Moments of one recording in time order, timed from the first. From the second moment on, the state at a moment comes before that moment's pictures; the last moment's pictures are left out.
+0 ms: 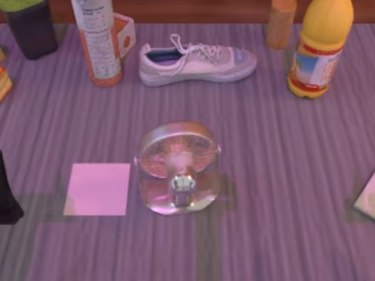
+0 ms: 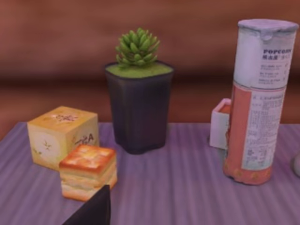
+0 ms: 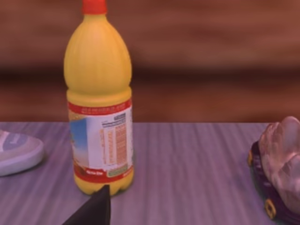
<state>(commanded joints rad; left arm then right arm) 0.00 0.00 0.00 0.00 0.00 0.00 0.00 0.00 0.00 0.00 0.00 0.00</state>
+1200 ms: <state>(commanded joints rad) -0.36 0.99 1.17 -0.74 0.05 0.41 0.00 0.00 0.00 0.00 0.00 0.00</state>
